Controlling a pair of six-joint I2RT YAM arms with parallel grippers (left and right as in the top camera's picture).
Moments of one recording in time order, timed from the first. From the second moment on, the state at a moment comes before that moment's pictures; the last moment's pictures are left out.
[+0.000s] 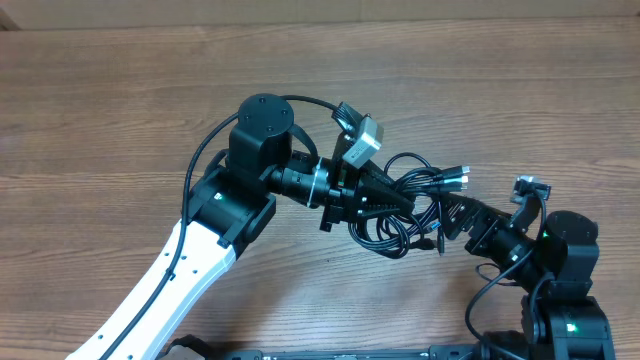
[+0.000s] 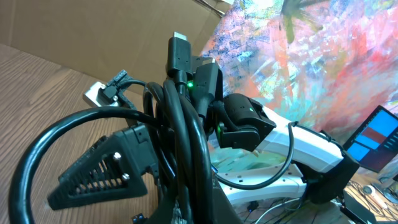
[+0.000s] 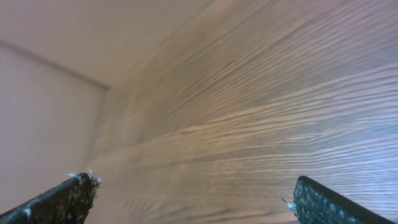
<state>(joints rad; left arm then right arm) -0.56 1.32 1.16 -0.04 1.27 -0.34 -0.04 0.58 0.57 -0.53 -0.53 0.61</state>
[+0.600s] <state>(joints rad) -0.50 1.32 1.16 -0.03 1.20 -0.41 -0.04 0.58 0.57 -0.44 -0.93 0.19</state>
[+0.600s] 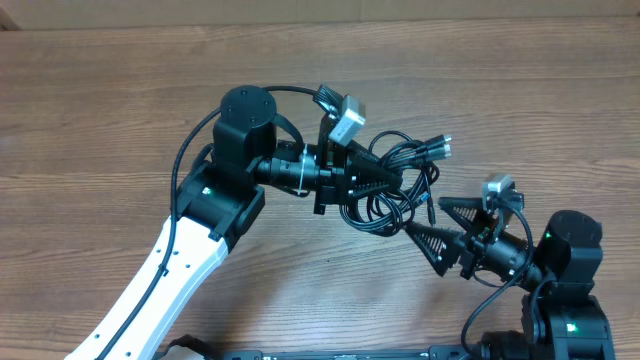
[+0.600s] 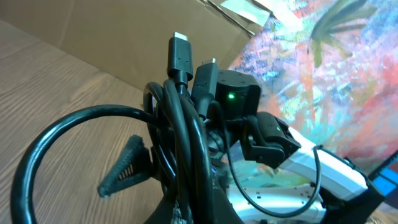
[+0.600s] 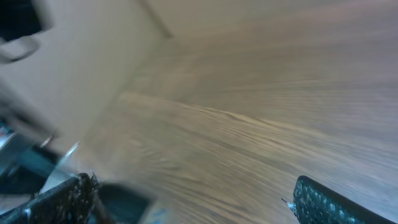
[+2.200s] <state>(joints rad) -0.65 1.32 1.16 0.07 1.23 -0.51 -0.04 0.58 0.57 -0.54 -0.43 0.69</state>
